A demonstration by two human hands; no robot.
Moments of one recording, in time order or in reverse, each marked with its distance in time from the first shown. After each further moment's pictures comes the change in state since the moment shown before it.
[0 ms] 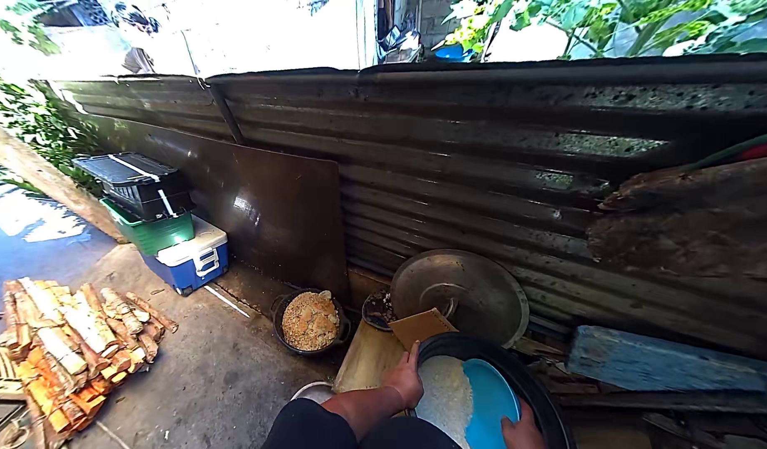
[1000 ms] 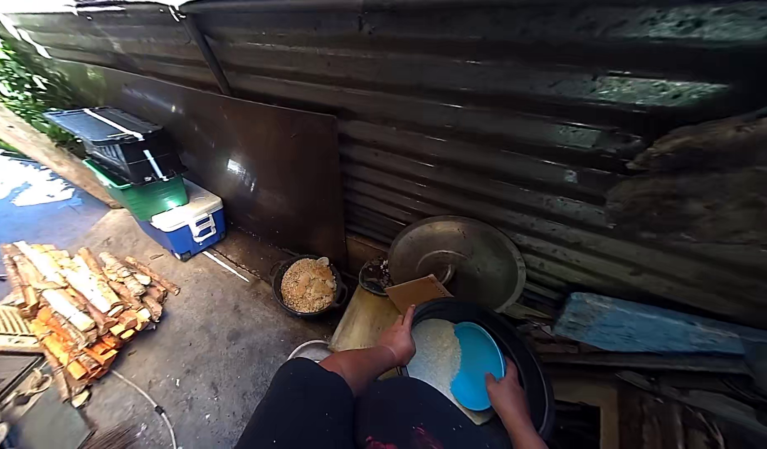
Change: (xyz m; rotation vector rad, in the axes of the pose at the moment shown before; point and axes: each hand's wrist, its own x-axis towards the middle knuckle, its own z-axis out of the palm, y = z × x) left_hand -0.002 0.000 -0.002 -0.002 -0.009 0.001; right_hand 0.007 0.006 0.009 0.041 0.035 -0.037
